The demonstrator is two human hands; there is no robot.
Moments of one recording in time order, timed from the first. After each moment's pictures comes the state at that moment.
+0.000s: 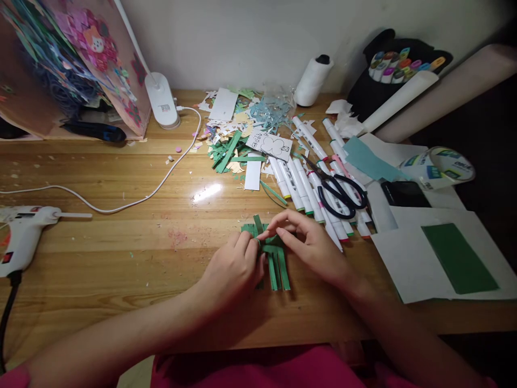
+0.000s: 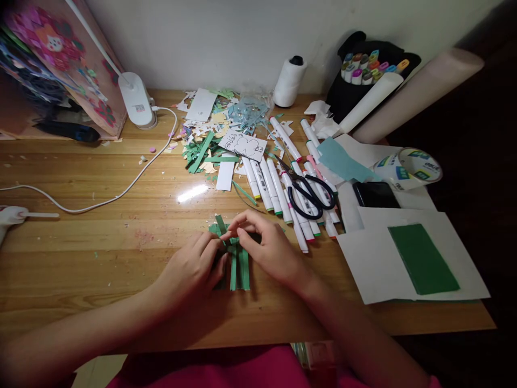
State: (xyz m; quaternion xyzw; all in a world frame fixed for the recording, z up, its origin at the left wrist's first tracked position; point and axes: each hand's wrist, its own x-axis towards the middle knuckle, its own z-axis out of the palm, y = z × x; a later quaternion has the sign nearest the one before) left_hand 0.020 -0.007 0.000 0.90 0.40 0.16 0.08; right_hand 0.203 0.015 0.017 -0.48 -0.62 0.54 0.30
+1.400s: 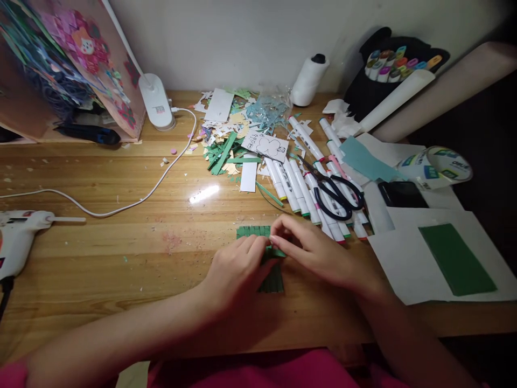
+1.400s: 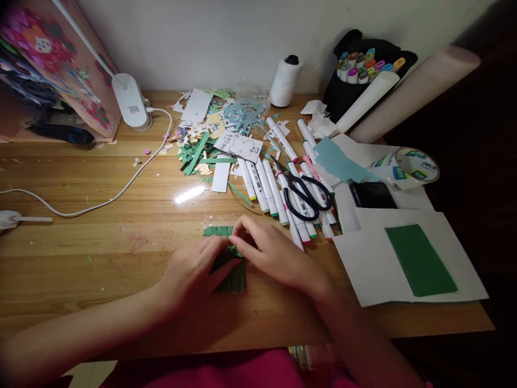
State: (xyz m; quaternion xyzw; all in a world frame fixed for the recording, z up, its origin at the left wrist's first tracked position) left_hand 0.033 -0.002 0.003 0.87 0.42 0.21 0.14; right_hand 0.218 0.023 0.033 -0.50 -0.73 0.45 0.15
